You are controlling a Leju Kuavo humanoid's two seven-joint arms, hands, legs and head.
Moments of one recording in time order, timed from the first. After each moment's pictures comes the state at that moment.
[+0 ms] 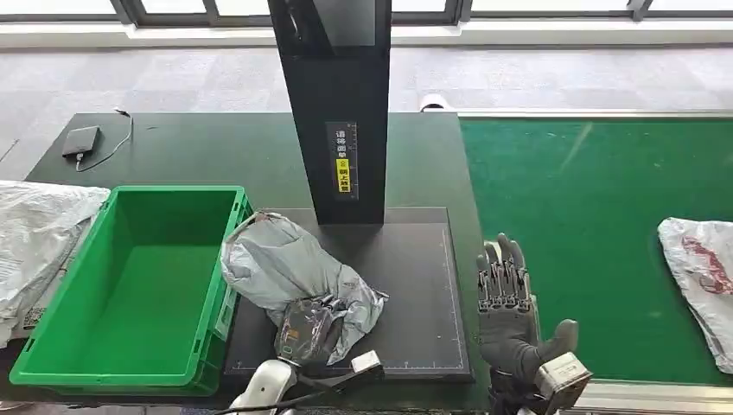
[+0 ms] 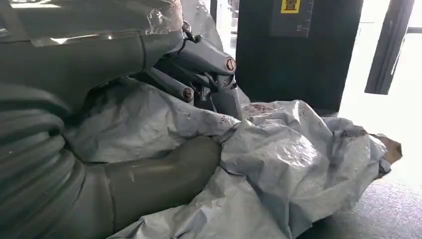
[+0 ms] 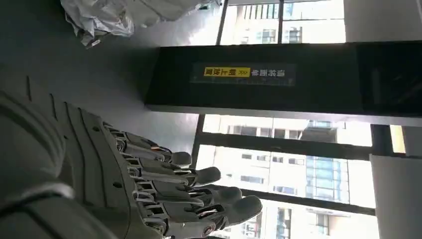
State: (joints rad) left arm -0.03 -0.27 -0.27 -1.01 -1.39 0.48 -0.11; right arm 0.16 0.24 -0.02 -1.52 0.32 0.17 -0.70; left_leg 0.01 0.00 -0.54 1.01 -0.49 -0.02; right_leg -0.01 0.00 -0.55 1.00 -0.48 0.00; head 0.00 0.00
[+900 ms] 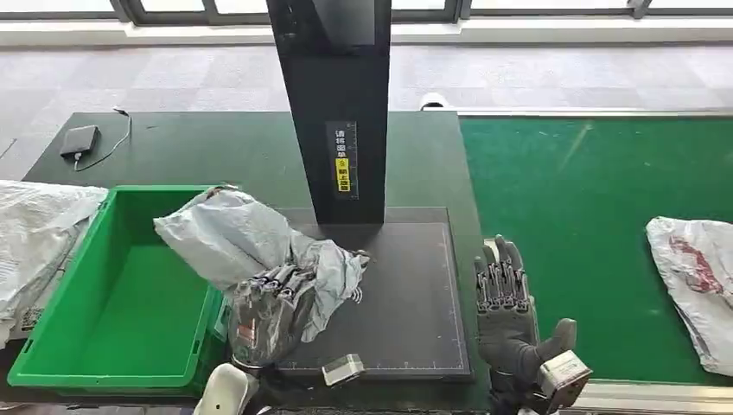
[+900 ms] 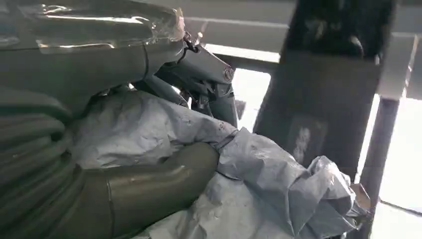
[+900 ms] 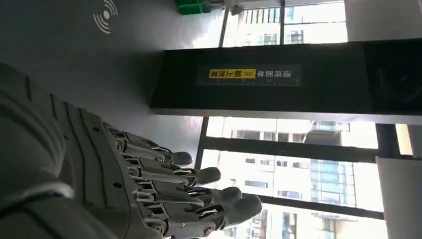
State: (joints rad) left arm 0.13 -0.27 -0.26 -1.56 -1.49 0.70 -0.25; right arm 0.15 0.24 -0.03 -1.50 0.30 0.20 -0.70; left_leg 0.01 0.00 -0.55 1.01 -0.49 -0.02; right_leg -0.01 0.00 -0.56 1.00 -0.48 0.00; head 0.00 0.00
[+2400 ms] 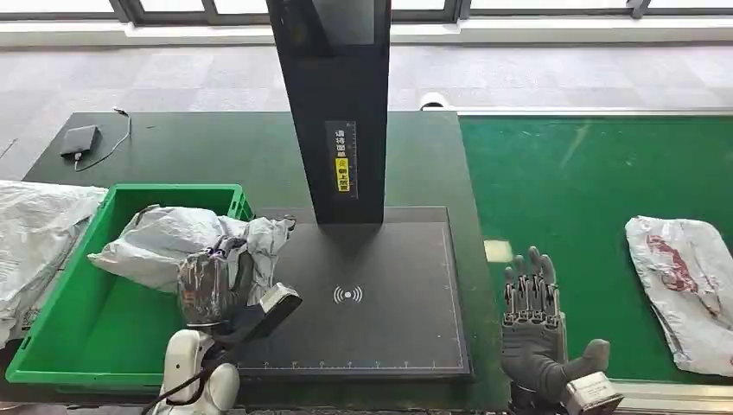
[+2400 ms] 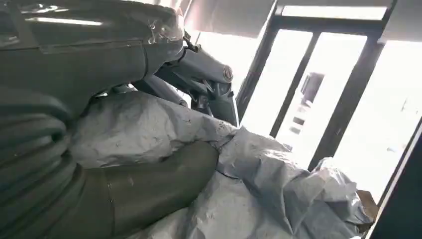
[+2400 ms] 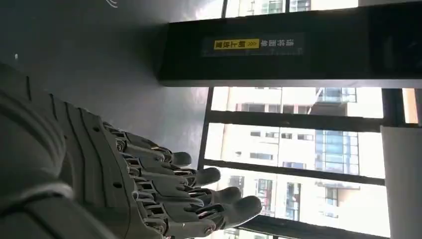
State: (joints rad) left arm -0.02 -0.21 -0.01 -1.36 -1.25 0.63 -0.19; right arm 0.23 0.29 -0.13 -1.60 0.34 0.20 -0.69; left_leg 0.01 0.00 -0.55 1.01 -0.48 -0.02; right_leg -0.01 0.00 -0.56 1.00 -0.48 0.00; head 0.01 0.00
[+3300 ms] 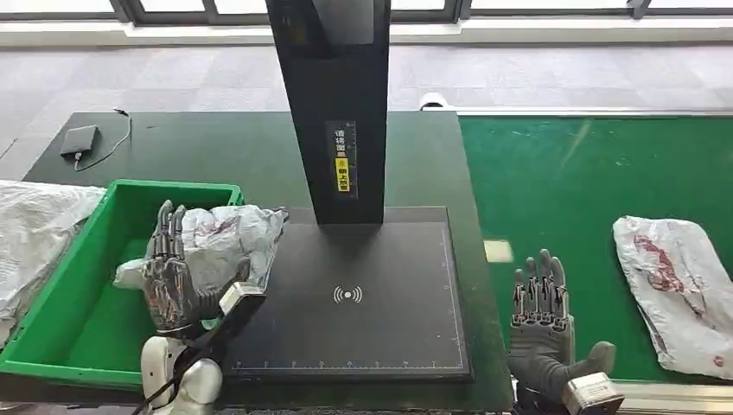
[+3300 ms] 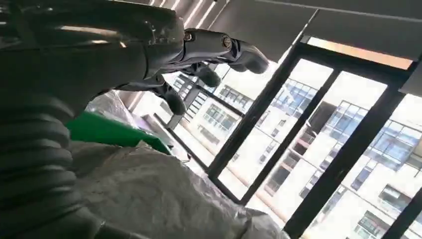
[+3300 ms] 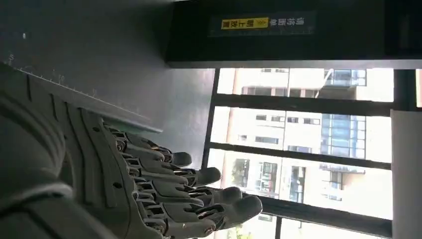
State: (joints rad) left arm 0.01 -0.28 0.13 -1.45 -1.03 0.70 -0.42; right arm 0.24 0.30 -0.16 -1.60 0.37 0.15 -0.70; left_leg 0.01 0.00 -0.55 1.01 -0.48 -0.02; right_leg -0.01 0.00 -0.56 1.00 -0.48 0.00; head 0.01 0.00
